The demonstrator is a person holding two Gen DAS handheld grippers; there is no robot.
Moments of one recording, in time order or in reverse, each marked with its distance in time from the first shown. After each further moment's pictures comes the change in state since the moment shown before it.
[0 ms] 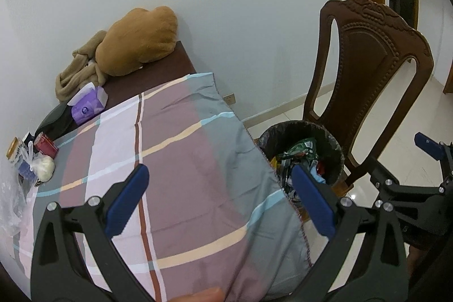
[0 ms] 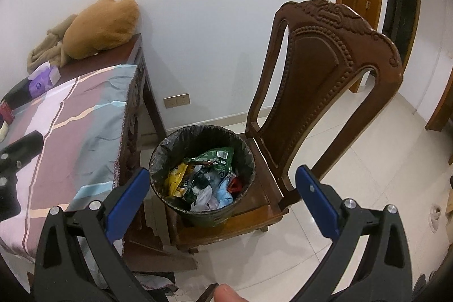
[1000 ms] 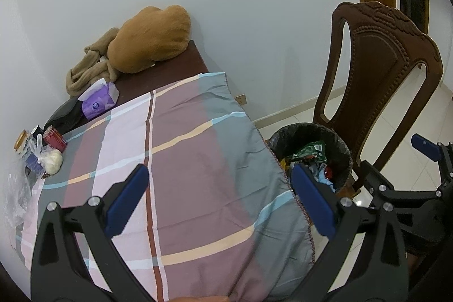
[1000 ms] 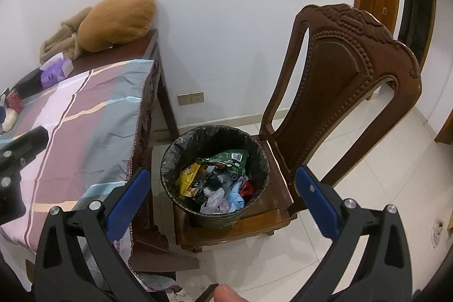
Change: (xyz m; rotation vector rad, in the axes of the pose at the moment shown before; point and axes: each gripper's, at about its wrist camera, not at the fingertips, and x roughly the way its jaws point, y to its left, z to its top) left arm -0.001 0.007 -0.004 -0.030 -0.001 0.053; right arm 0.007 0.010 0.005 -0.057 0.004 0.066
